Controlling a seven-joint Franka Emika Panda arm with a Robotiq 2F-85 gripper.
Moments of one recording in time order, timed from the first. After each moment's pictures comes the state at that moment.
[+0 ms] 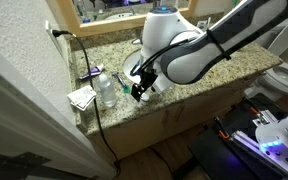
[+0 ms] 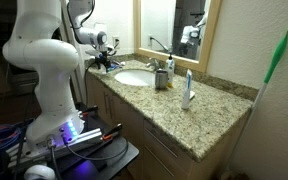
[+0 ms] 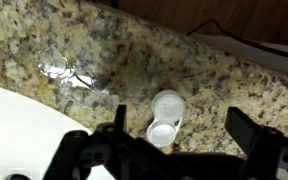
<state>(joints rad) 0.46 0.31 0.25 -2.20 0.01 2.60 0.47</state>
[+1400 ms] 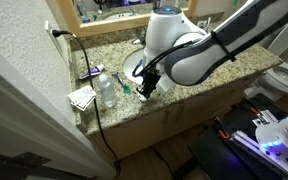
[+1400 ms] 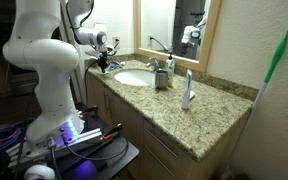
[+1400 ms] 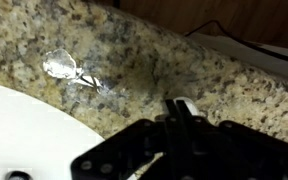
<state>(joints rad) 0.46 0.29 0.25 -2.24 0.01 2.63 0.45</state>
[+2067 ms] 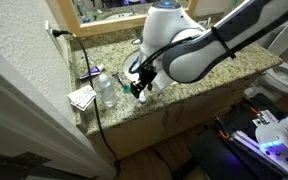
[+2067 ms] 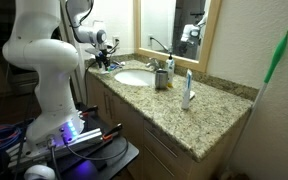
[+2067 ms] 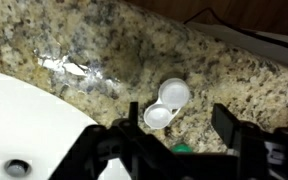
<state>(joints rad) 0.47 0.28 0.25 -2.21 0.00 2.63 0.49</state>
